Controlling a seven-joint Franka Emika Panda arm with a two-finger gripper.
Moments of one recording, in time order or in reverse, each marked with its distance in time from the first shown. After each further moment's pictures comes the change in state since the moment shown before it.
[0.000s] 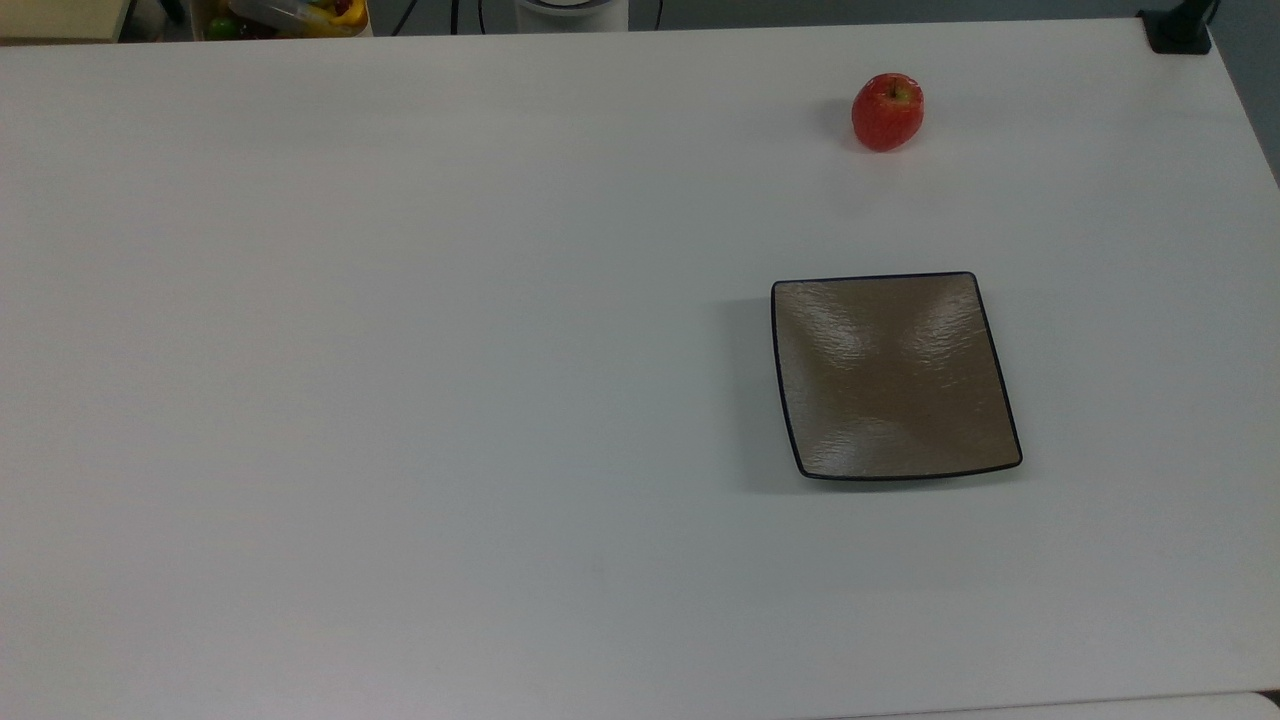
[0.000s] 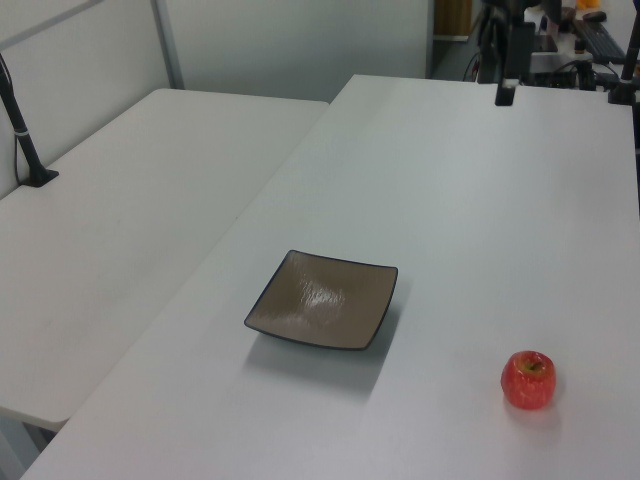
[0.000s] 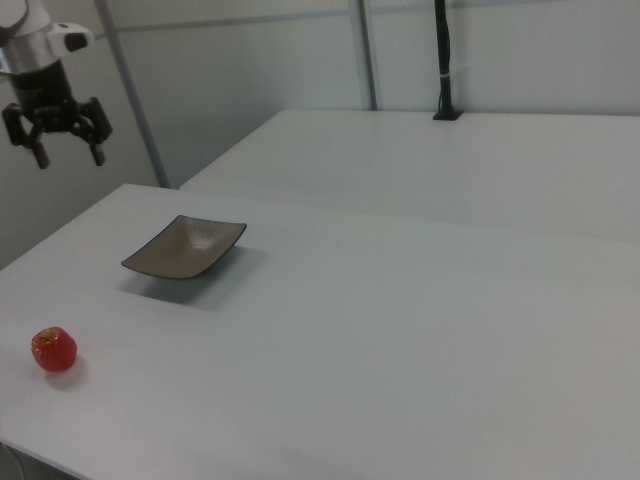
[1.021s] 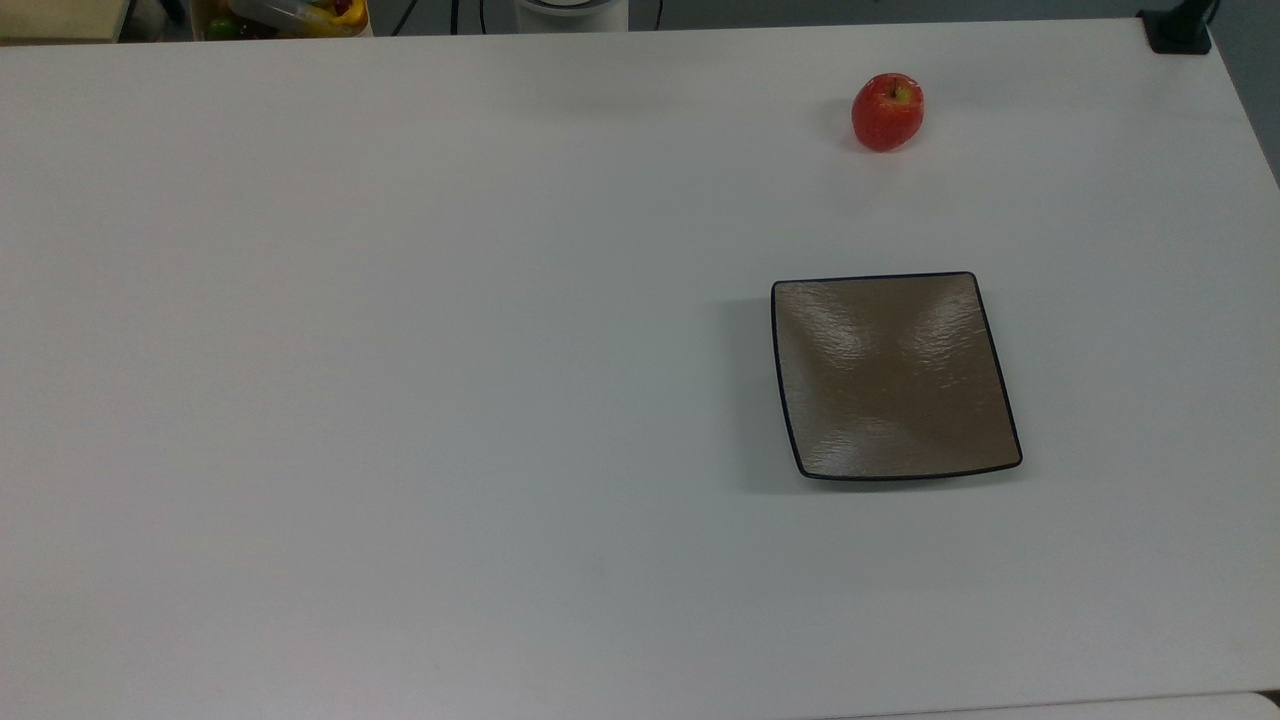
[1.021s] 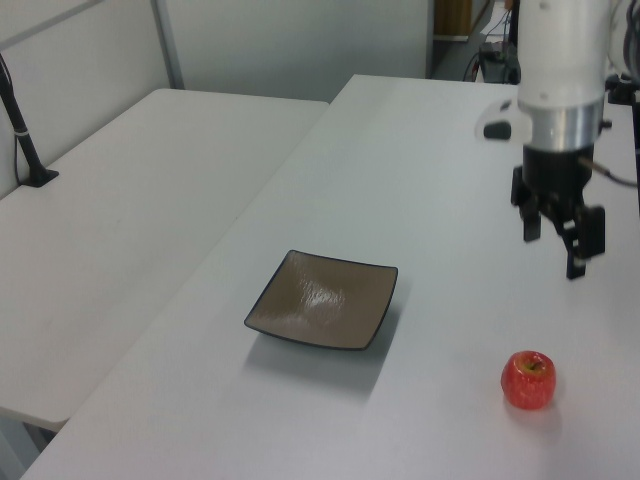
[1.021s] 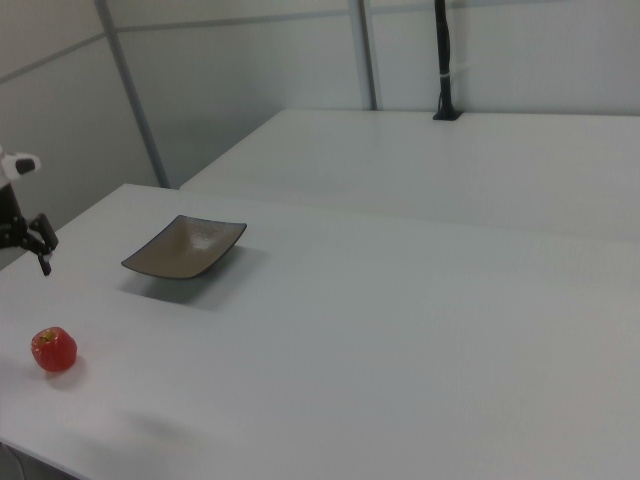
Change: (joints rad) arm 0.116 0.002 0.177 -0.386 0.000 0.219 0.014
